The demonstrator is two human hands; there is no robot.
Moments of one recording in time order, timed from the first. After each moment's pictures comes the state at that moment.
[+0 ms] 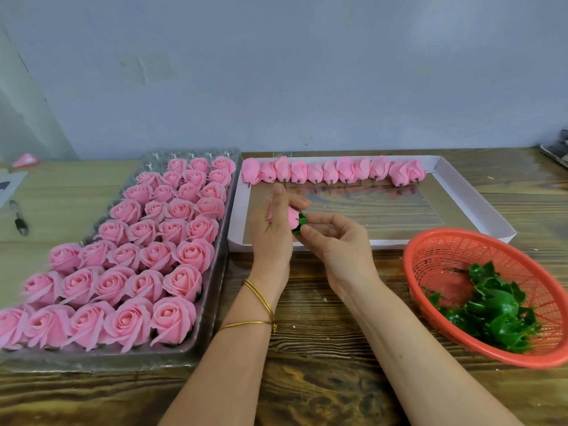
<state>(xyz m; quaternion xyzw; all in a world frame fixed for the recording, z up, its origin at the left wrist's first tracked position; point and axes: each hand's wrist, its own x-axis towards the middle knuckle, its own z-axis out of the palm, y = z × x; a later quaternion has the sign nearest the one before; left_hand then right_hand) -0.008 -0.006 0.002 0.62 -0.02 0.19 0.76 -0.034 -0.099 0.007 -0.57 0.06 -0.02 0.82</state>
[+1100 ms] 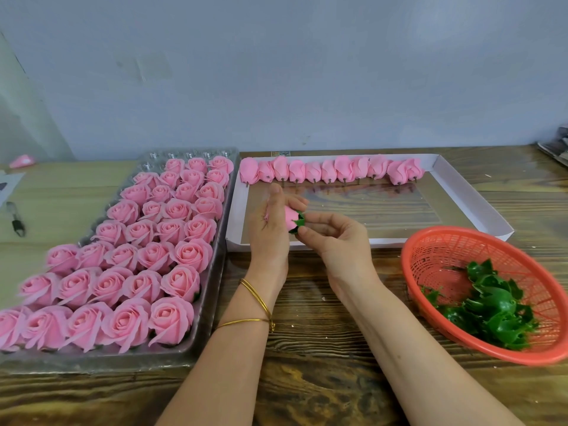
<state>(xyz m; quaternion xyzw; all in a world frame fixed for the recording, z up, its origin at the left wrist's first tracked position) -0.008 -0.006 0.004 0.60 -0.01 0.16 0.78 -0.035 -0.100 0.007 -0.61 0.05 -0.04 0.79</state>
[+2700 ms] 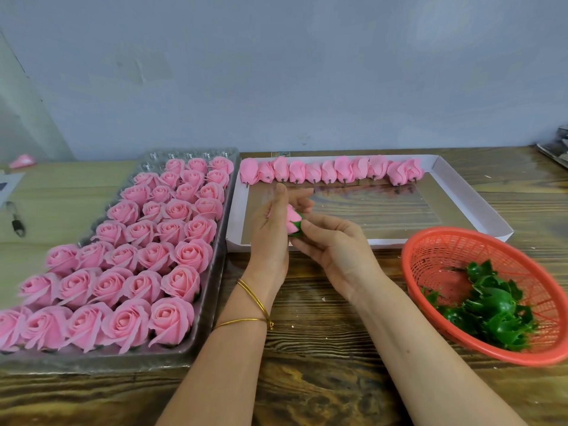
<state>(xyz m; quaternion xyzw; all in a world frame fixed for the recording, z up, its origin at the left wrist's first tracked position) -0.015 -0.006 0.017 0.57 0.00 0.07 0.82 -0.033 -0.107 0.014 -0.50 0.02 0.09 0.86</state>
